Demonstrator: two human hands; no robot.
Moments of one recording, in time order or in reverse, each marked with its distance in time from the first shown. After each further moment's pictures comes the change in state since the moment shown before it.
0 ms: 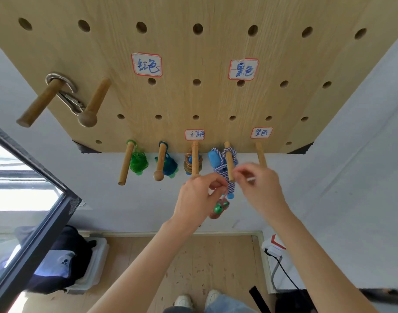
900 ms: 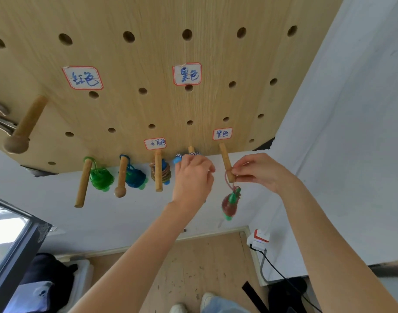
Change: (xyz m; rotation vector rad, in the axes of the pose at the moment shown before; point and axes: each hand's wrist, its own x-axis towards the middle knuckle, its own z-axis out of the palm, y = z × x) left_hand 0.057 0.024 0.052 0.351 0.047 0.142; right_hand 0.039 0.056 -0.077 0.493 -0.269 0.549
